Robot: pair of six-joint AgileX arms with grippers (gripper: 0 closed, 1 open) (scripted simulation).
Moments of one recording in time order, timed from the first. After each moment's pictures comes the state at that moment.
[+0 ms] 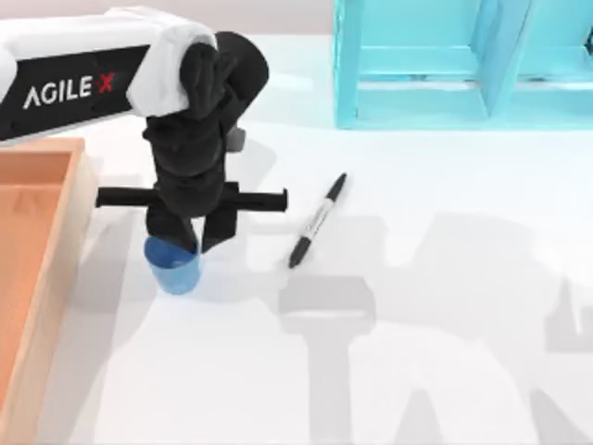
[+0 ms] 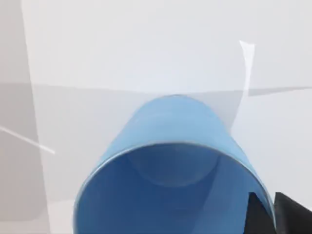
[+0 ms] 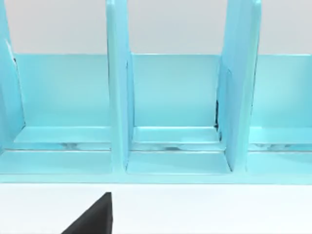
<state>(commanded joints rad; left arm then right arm) -0.49 2.05 1.51 -1.02 -0.07 -0.47 0.00 0.00 0.00 0.00 0.00 0.00</state>
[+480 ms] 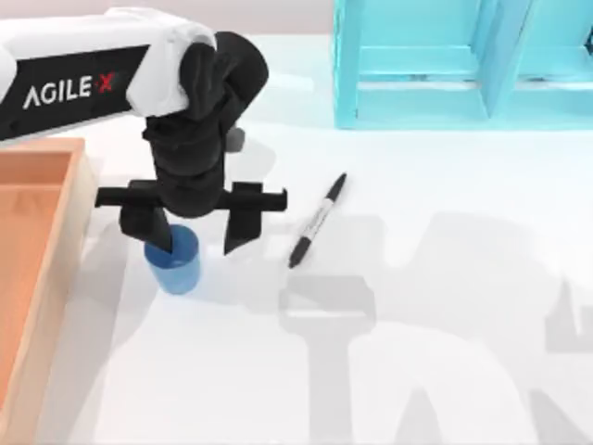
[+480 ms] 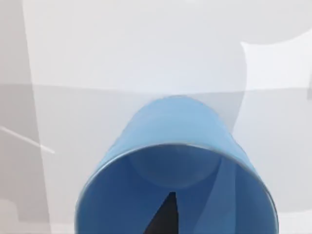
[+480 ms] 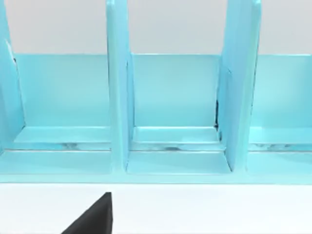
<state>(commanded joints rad) -0.49 2.05 1.51 -1.02 -0.07 -0.47 0.00 0.00 0.00 0.00 0.00 0.00</state>
